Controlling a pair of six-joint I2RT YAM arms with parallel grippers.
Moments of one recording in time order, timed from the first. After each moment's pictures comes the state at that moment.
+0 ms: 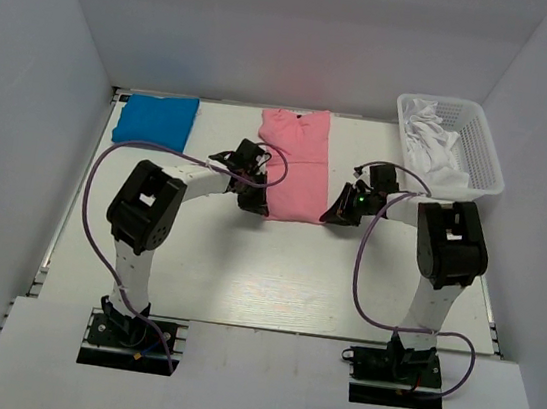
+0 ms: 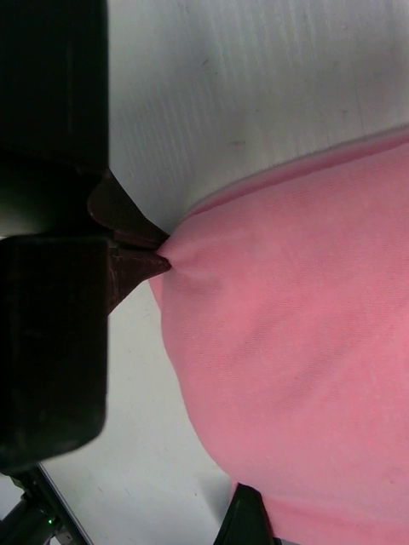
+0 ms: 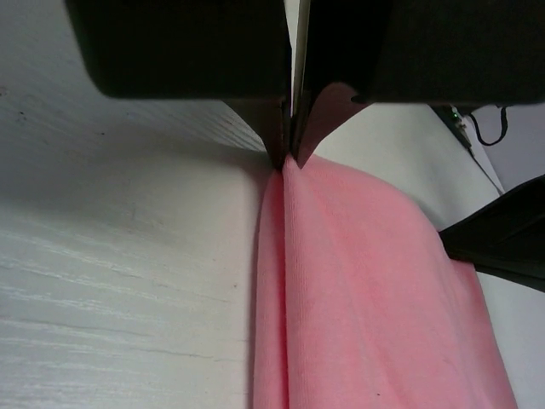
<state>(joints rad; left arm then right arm) -0.51 2.00 1.31 -0.35 0.25 -0.54 0.22 1.93 1.05 -0.13 -0.64 0.49</state>
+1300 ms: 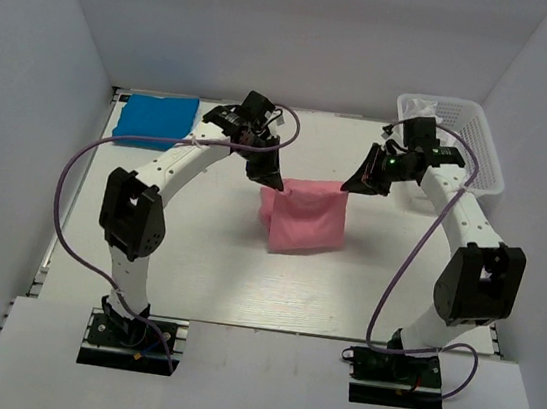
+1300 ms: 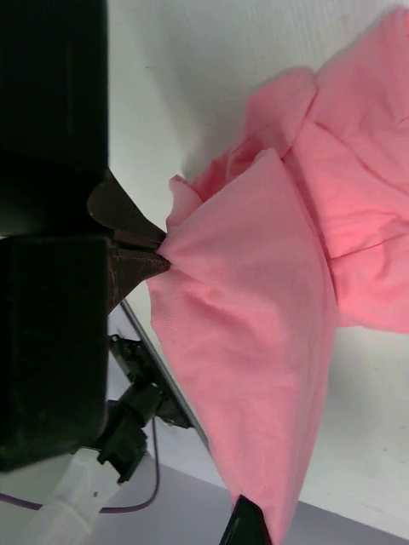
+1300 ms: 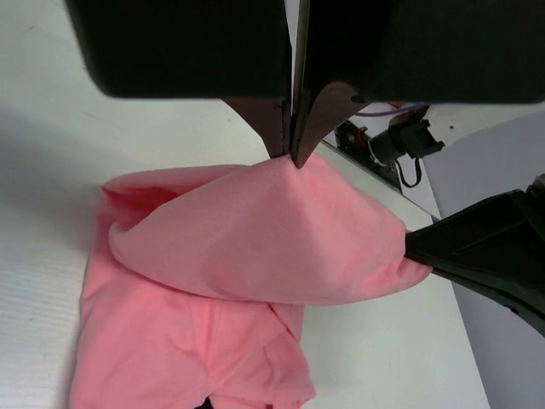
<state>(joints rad) -0.53 1.90 1.79 -0.92 0.39 -0.58 0.19 1.61 1.45 -0.85 -0.62 0.45</state>
